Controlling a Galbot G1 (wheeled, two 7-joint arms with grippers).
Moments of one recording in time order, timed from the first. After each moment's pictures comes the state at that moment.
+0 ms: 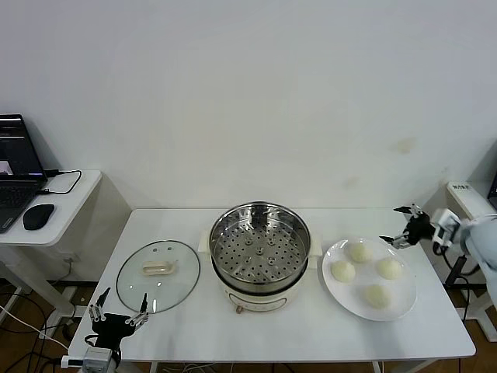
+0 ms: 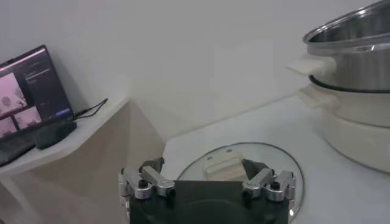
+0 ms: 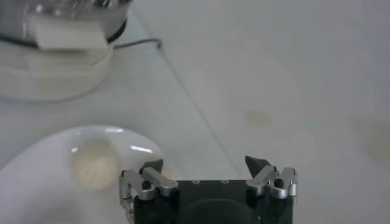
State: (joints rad) left arm 1.69 -1.42 -0.75 -2.10 0.15 0.18 0.06; right arm -0.56 0.64 0.23 1.44 -0.19 -0.26 -1.05
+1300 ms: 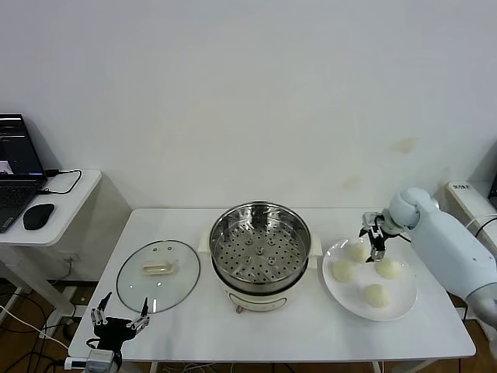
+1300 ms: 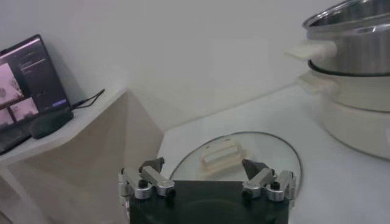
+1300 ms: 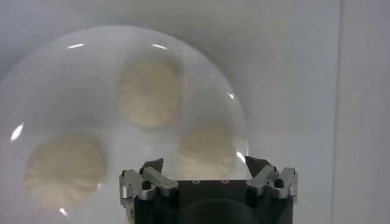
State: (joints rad) left arm 1.68 -1.43 -0.74 -2.06 0.16 0.18 0.07; right arm -0.19 0.89 -0.29 0.94 -0.53 -0.06 -1.16
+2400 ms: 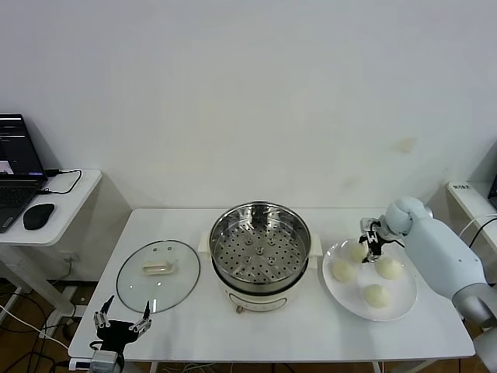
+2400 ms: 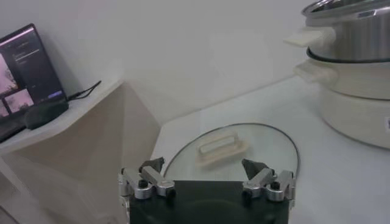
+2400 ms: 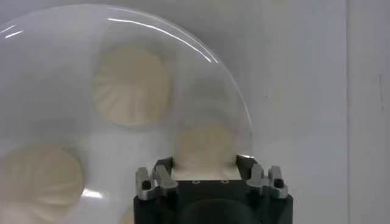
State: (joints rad) left arm 1.68 -1.44 -0.74 -2.04 0.17 0.18 0.07; right arm -0.19 0.92 -0.28 0.85 -0.52 -0.06 -1.11
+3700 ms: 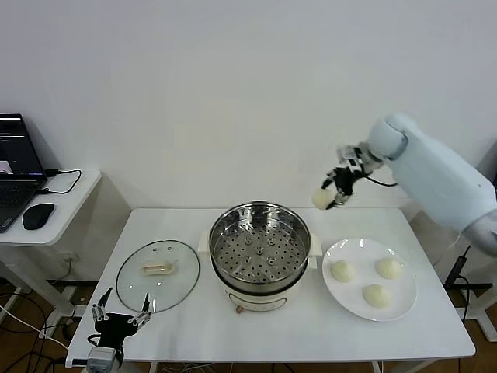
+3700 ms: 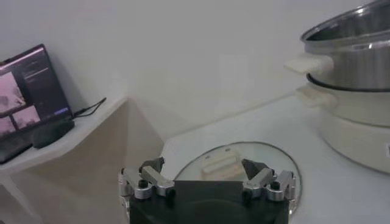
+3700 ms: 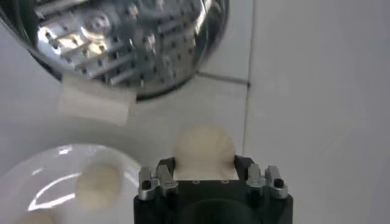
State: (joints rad) left arm 1.68 -1.43 -0.73 -2.09 0.16 0.18 0.05; right arm 0.34 1.02 -0.73 1.00 -0.05 -0.02 -1.34
